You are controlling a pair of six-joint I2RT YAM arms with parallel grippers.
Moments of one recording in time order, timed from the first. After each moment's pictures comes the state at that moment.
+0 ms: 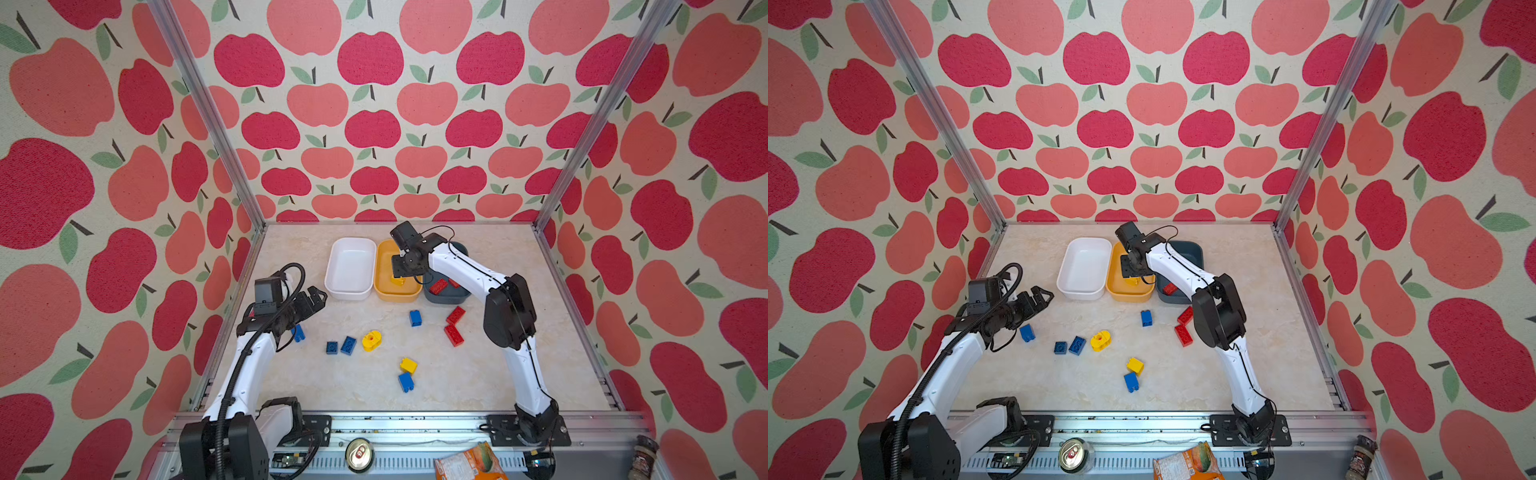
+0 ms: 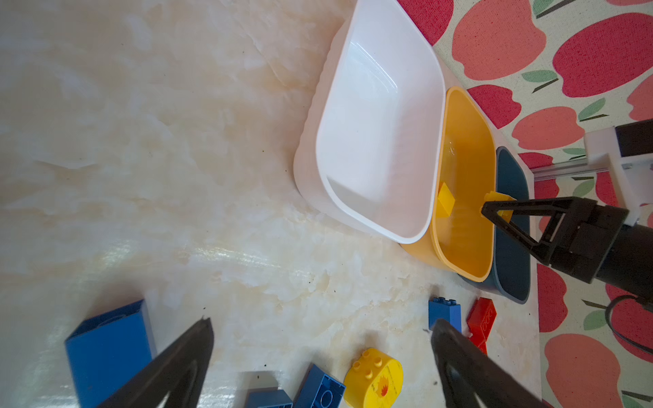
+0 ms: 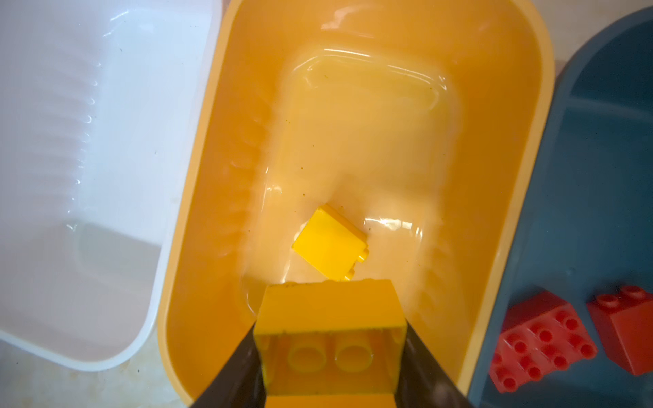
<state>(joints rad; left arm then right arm) 0.11 1.06 0.68 -0.45 0.41 -0.46 0.74 2.25 2.04 -0.88 0.09 0.42</state>
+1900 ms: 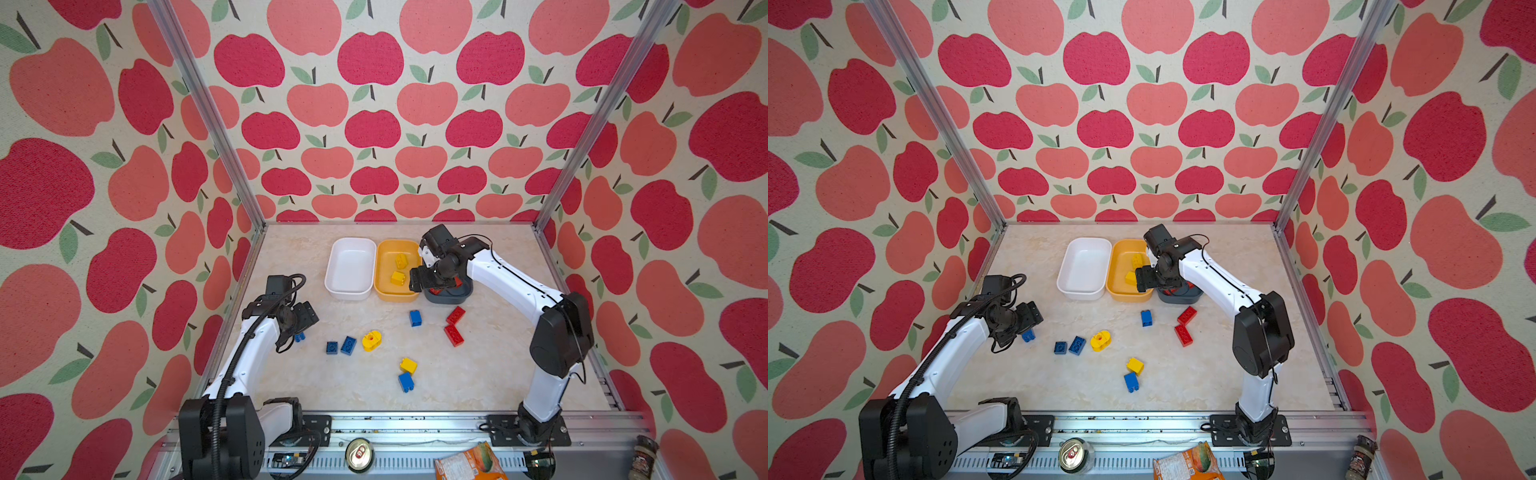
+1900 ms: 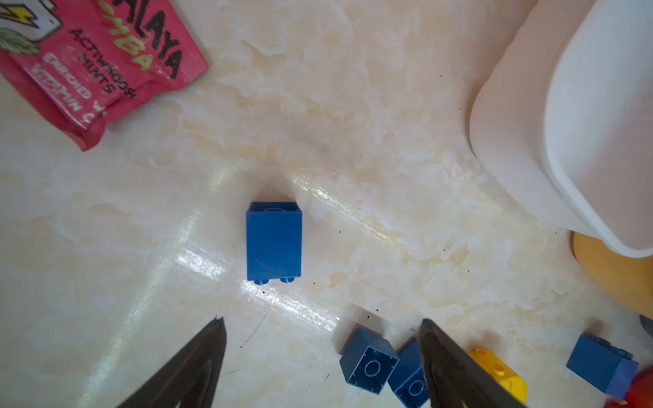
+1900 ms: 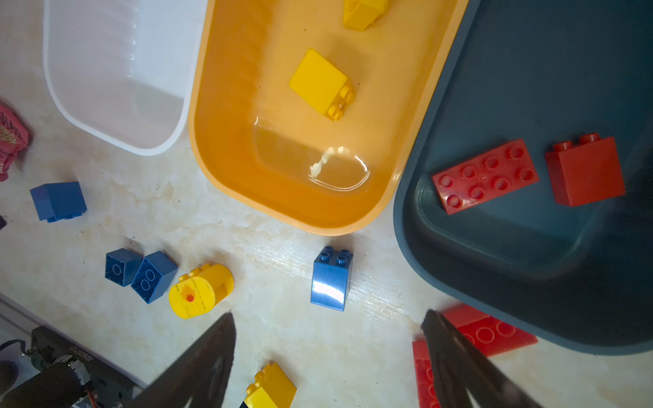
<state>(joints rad) 0.05 1.19 0.80 -0.84 0.04 -0.51 0.67 1.81 1.59 -0.96 -0.15 0.35</state>
